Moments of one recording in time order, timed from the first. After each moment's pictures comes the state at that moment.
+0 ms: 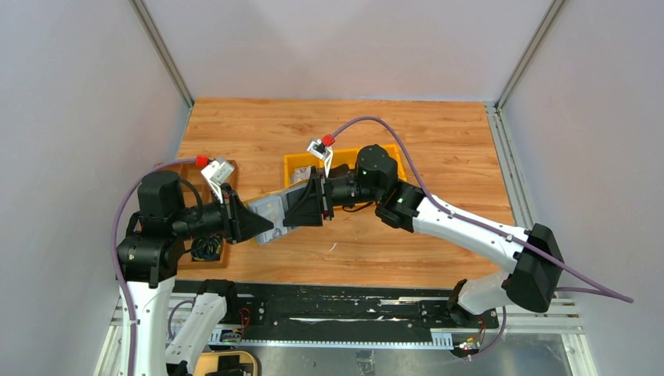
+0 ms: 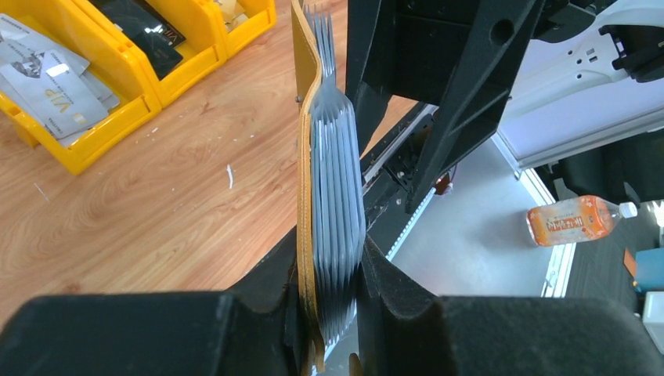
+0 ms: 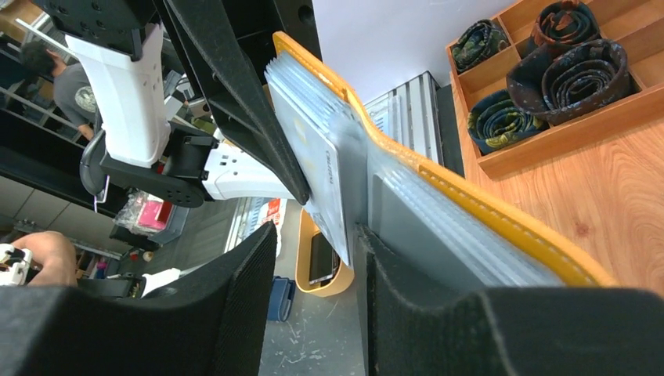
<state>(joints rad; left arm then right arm) -0.05 0.68 1.17 -1.05 0.96 -0.13 0.97 1.39 1.15 0.22 -0.74 0.66</state>
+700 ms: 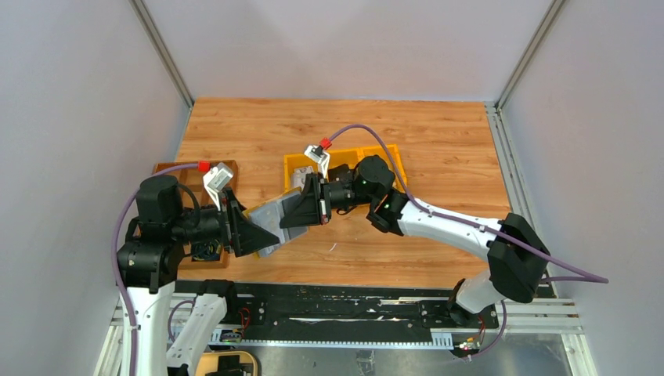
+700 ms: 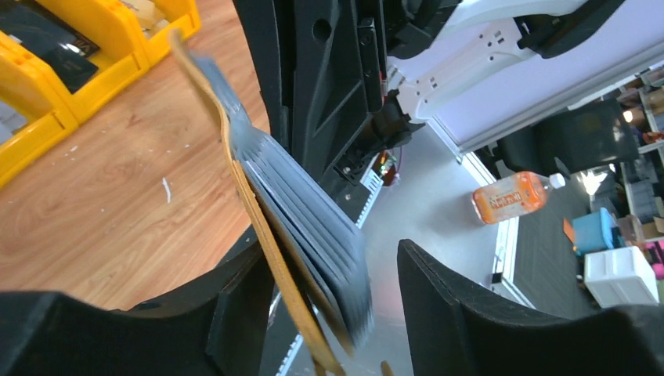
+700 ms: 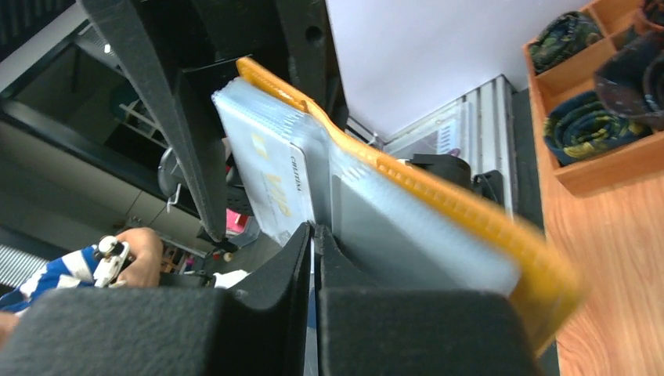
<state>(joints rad) -0.04 0.64 1.15 -1.03 1.13 -0.18 0.97 1.48 1.04 0.63 -0.83 0.95</state>
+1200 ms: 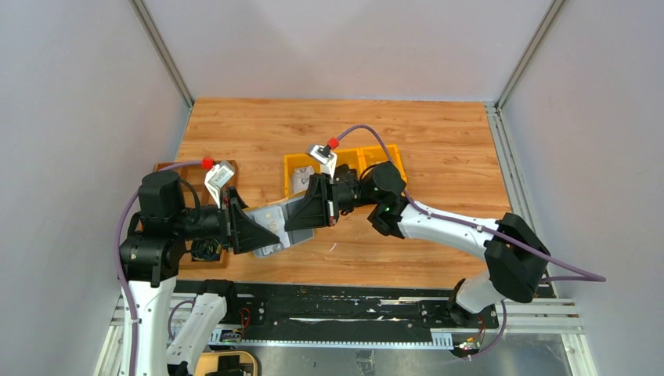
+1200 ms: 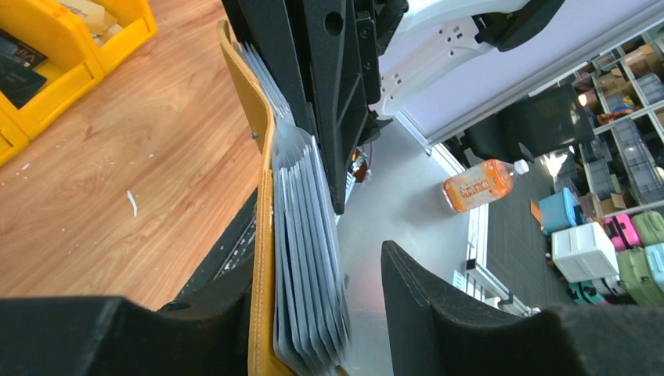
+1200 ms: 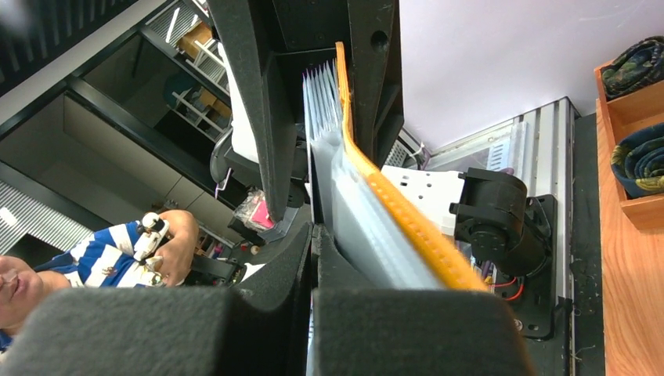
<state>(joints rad) -0.04 0.67 1.15 -1.01 1.23 -0.19 0.96 1.49 0.99 0.93 -0.91 1.13</state>
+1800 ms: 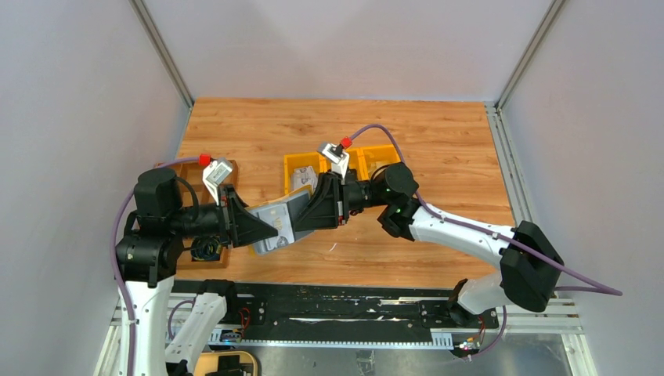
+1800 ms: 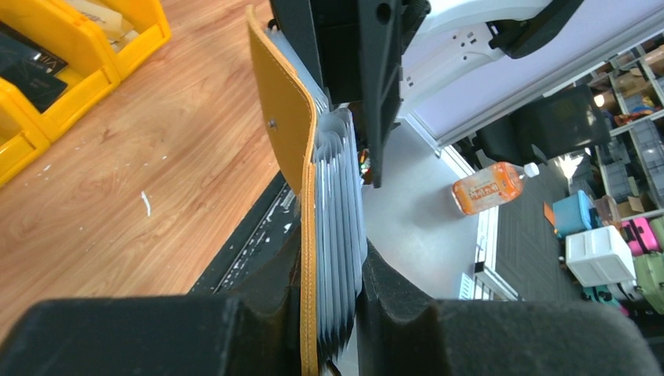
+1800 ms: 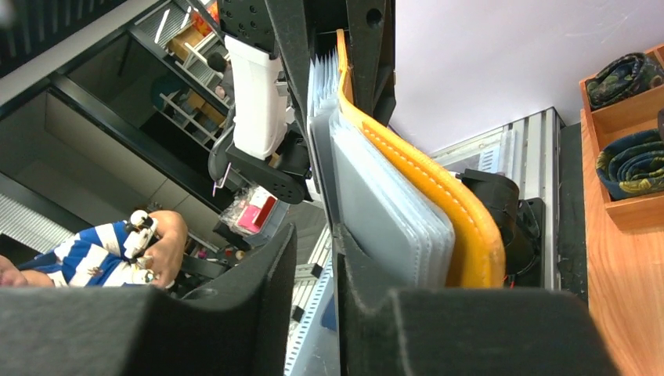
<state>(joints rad) -0.05 0.68 1.19 -1.00 1.20 -0.20 0.93 1.40 0.94 0.89 -0.91 1.09</state>
